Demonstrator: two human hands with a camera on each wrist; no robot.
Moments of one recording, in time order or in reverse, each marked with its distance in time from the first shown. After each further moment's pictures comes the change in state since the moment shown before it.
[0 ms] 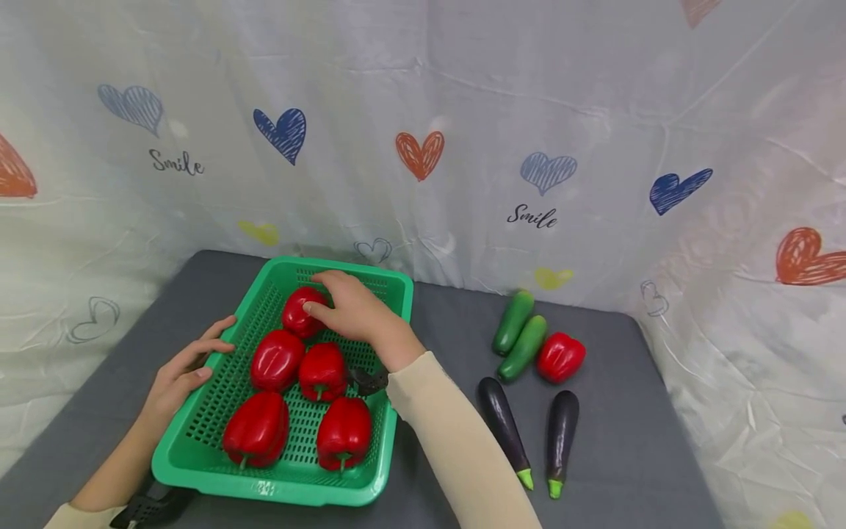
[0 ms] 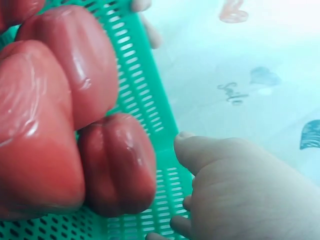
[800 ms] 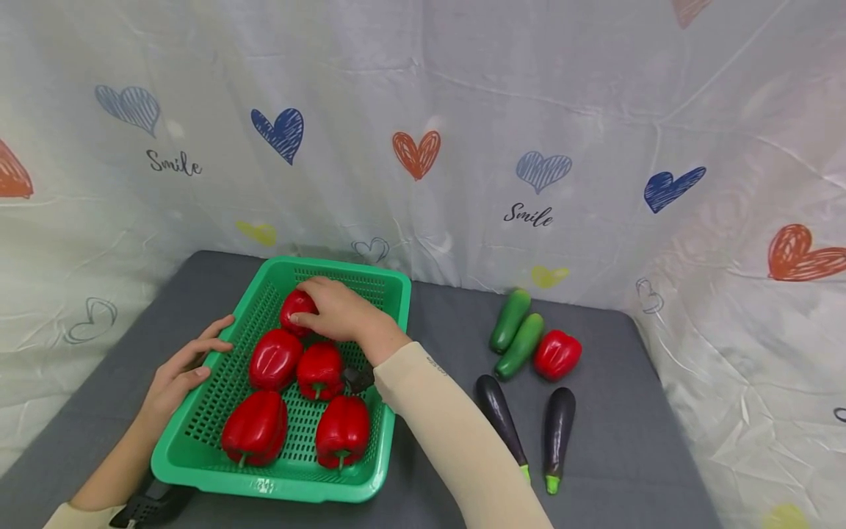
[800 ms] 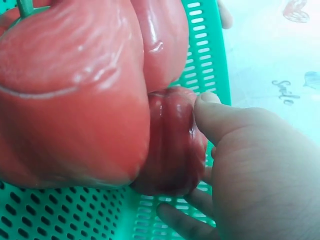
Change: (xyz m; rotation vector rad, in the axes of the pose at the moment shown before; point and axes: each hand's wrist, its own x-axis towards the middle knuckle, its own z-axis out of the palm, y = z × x) left_hand 0.002 0.001 0.000 -0.009 -0.007 0.009; right_hand 0.017 -0.006 0.014 -0.123 -0.119 -0.053
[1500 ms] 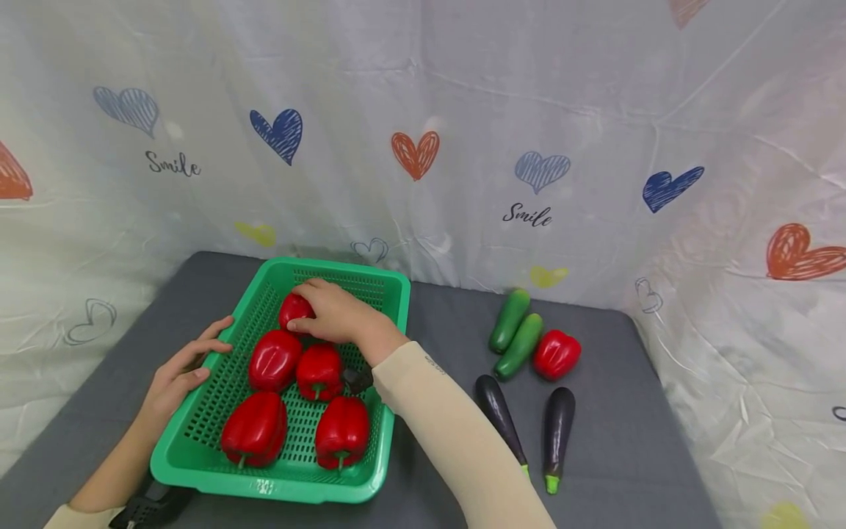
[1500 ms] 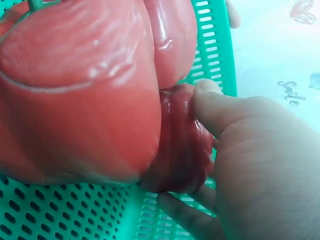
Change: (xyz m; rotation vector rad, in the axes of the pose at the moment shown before) left_hand -0.002 -0.001 -0.001 -0.001 0.006 -0.011; right_hand 0.002 -0.002 0.001 -0.003 -0.043 0.002
